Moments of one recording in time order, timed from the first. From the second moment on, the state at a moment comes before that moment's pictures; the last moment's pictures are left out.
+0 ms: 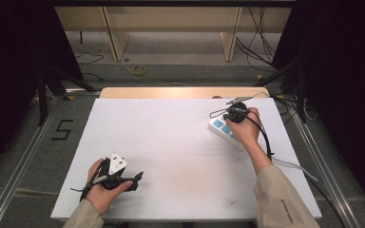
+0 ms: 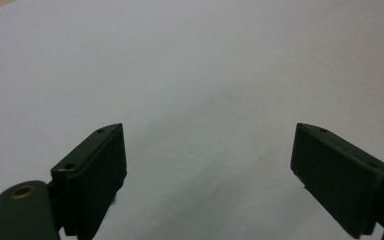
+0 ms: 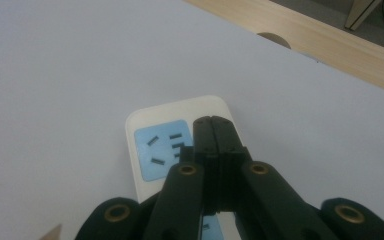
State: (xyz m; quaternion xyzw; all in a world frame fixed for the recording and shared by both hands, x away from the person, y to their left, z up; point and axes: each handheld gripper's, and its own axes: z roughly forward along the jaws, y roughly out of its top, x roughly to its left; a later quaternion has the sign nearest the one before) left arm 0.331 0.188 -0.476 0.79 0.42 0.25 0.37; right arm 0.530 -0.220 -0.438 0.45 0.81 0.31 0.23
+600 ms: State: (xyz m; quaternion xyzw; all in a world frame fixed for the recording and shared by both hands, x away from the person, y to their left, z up) left arm 0.331 0.188 -0.476 0.79 0.42 0.25 0.37; right arm 0.536 -0.218 -0.439 0.45 0.81 0.30 0.23
